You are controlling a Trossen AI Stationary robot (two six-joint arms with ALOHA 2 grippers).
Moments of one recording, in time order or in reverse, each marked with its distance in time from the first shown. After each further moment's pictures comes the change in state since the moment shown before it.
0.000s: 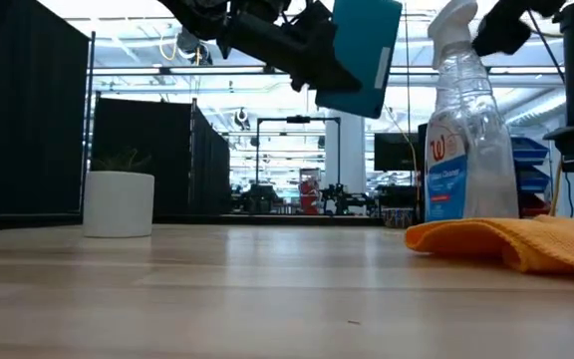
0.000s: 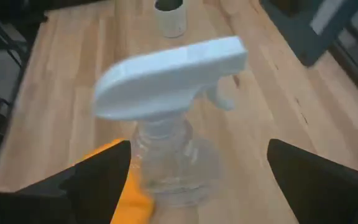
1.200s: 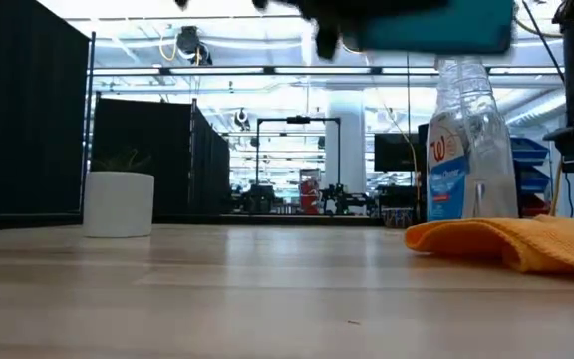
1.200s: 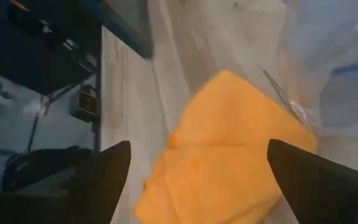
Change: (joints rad) left arm -0.575 0.197 -0.111 0.409 -0.272 -0.245; right arm 0.825 0.109 -0.520 0.606 0.452 0.858
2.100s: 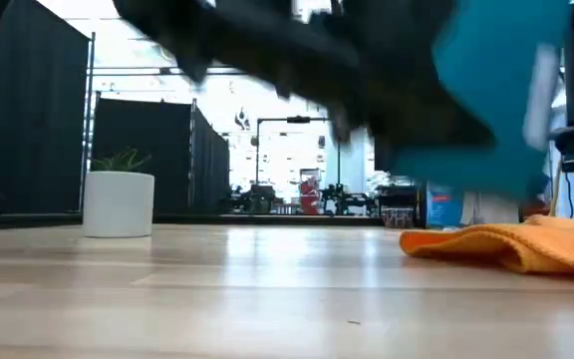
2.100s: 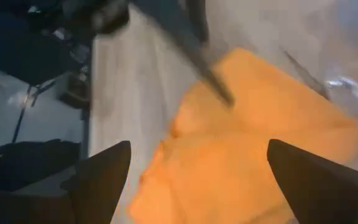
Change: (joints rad) left arm -0.029 0.056 0.065 -0.158 -0.144 -0.031; right arm 0.034 0.201 0.039 0.162 0.005 -0.071
